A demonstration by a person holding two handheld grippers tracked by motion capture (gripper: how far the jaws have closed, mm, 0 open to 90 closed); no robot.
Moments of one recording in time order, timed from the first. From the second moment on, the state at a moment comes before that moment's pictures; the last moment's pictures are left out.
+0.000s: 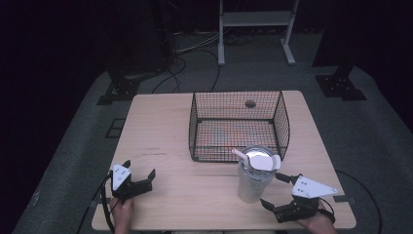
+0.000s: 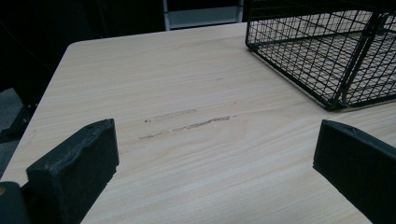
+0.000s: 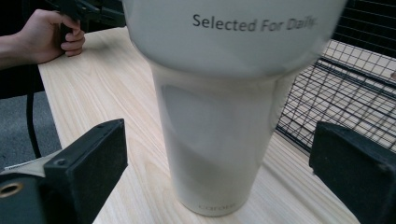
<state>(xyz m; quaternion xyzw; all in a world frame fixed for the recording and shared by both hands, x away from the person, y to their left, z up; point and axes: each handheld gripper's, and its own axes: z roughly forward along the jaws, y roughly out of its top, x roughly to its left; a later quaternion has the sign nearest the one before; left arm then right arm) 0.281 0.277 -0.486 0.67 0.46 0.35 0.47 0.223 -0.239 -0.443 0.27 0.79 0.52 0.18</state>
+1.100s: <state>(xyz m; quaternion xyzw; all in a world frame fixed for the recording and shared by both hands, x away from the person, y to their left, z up) 0.281 0.277 -0.486 0.67 0.46 0.35 0.47 0.249 -0.206 -0.455 0.27 0.76 0.55 0.20</state>
